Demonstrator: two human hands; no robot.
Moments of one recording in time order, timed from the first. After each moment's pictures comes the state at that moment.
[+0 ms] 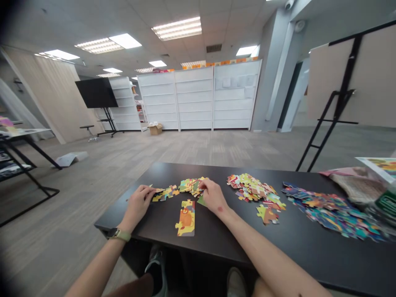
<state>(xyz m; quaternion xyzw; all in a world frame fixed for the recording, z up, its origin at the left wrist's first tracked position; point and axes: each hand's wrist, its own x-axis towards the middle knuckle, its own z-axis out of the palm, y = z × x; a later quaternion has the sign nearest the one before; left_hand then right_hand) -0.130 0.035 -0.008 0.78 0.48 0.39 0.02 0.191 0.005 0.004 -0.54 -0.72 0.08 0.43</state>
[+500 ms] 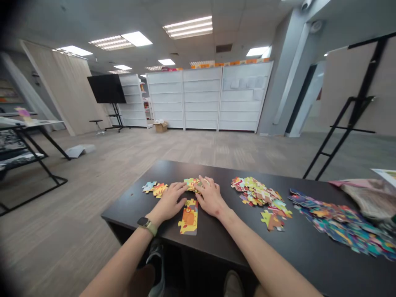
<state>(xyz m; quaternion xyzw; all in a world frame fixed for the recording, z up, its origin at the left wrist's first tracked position) -0.044 0.014 0.005 0.87 0.41 0.27 0.06 0.177 0.008 -0.004 -0.53 -0.81 -0.04 0.24</state>
